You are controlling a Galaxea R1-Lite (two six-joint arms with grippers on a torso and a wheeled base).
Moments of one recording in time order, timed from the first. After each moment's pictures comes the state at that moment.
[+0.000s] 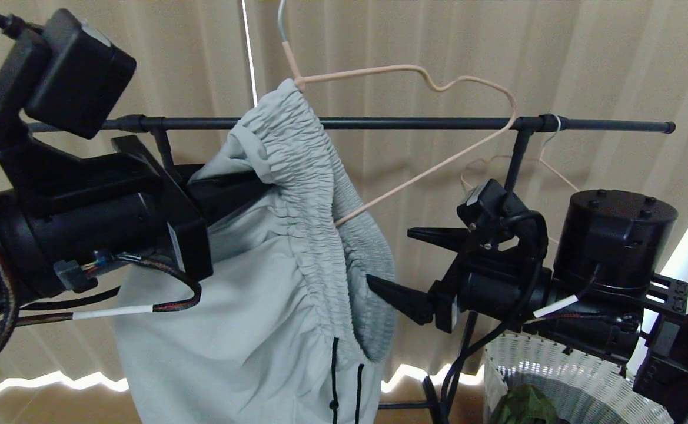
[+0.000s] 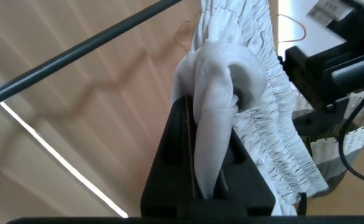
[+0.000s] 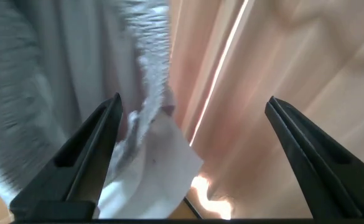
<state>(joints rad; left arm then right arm) -0.63 1.31 -0.86 -0.42 -0.14 0.29 0.68 1.68 -0.70 -0.81 0.18 -0.10</state>
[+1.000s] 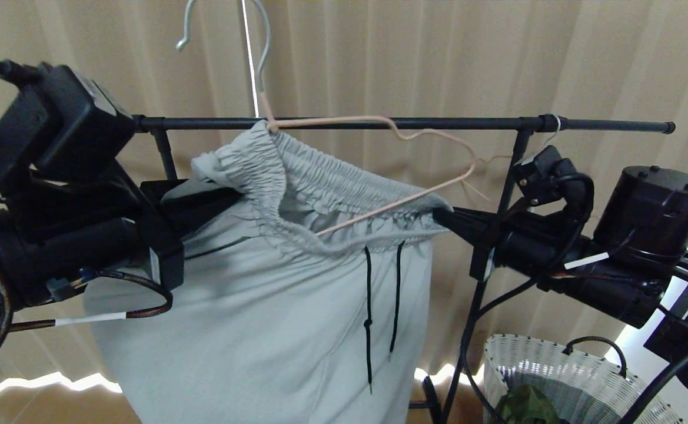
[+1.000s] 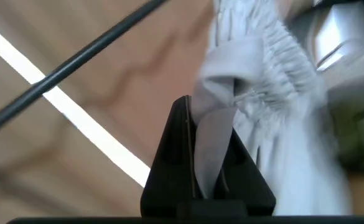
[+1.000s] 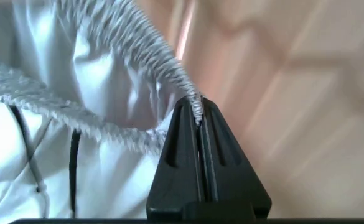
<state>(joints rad) -0.50 1.28 -0.78 -0.42 -0.14 0.50 0.48 1.67 -0.70 -0.93 0.18 -0.10</state>
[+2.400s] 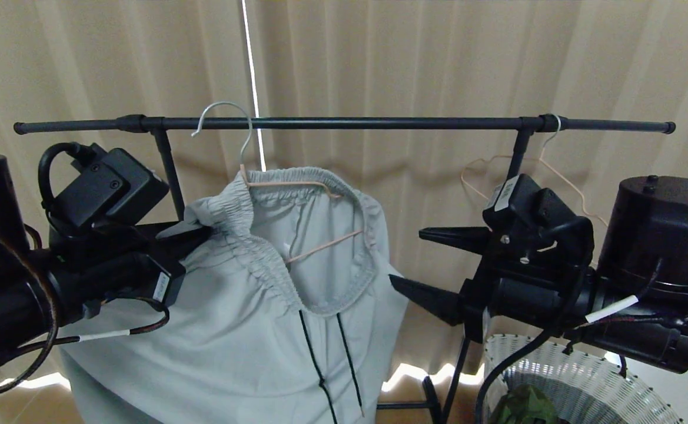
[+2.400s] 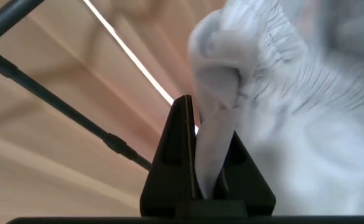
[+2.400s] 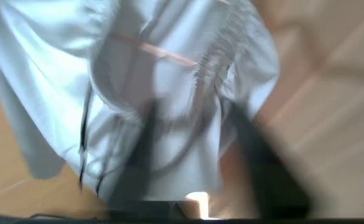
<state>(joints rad) -0.39 1.33 -0.68 -0.42 0.02 0.48 0.69 1.56 -0.71 -0.66 0.18 -0.25</state>
